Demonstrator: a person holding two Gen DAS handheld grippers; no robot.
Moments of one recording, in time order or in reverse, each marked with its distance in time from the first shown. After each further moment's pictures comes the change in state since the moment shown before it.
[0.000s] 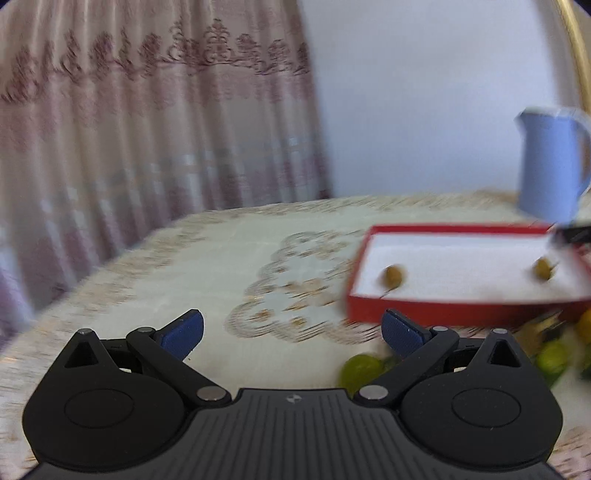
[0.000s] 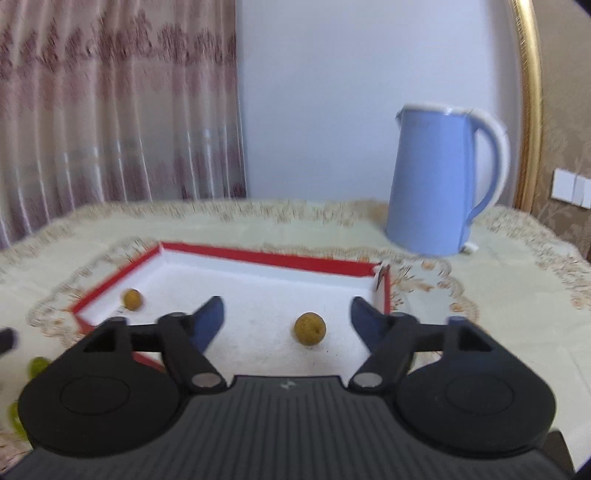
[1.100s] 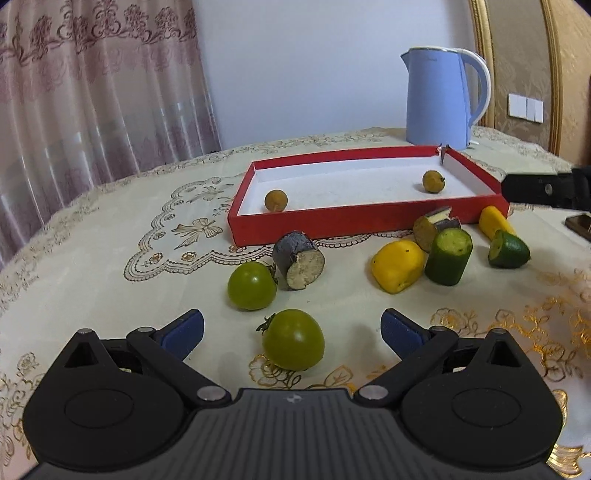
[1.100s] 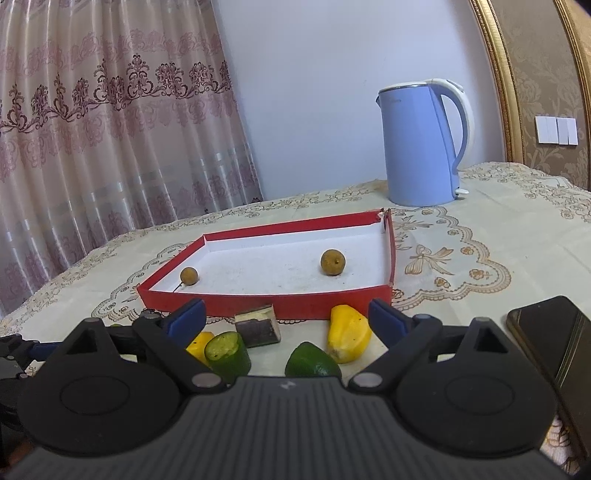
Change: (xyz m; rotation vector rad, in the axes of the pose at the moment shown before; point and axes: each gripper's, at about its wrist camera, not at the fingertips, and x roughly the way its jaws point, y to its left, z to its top) left arm -0.012 -0.012 -0.041 0.129 0.107 -0.406; right arm -0.069 0.002 -0.066 0.173 -0.032 0.078
